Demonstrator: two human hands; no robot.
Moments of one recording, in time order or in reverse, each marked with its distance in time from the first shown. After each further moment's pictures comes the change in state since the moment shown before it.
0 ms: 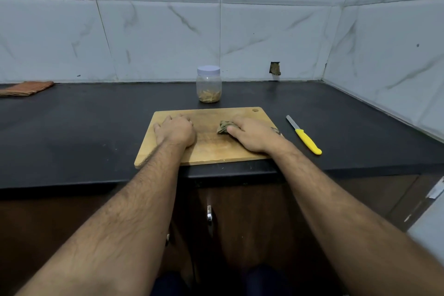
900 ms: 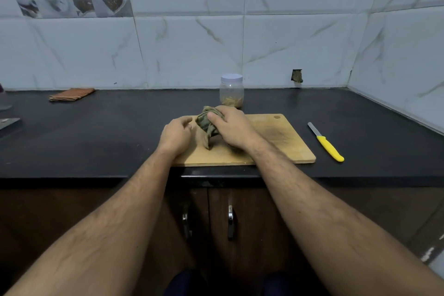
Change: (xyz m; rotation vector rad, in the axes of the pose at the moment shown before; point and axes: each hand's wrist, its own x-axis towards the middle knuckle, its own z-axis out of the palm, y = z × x) left_hand -0.024 -0.064 -0.024 -0.587 0.126 0.024; right_hand 0.015 -0.092 0.010 0.443 0.205 -0.123
